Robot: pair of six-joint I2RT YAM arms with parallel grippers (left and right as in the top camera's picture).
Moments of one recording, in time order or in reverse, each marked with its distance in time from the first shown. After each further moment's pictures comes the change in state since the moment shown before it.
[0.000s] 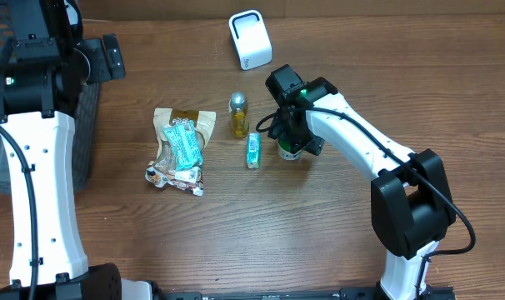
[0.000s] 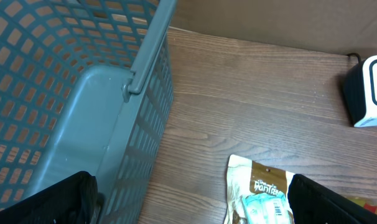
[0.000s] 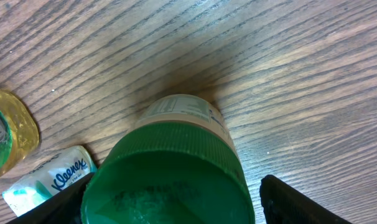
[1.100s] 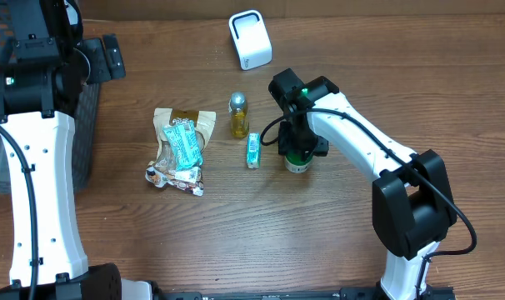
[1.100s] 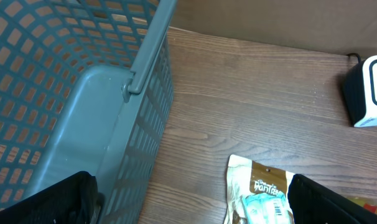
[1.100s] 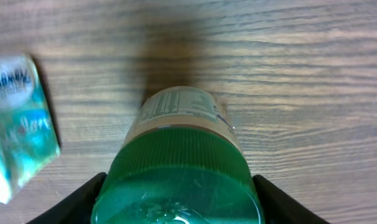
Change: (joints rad) left arm 0.000 0.000 0.000 0.000 0.000 0.000; right arm -0.003 -0.002 0.005 -0.143 -0.039 -0.376
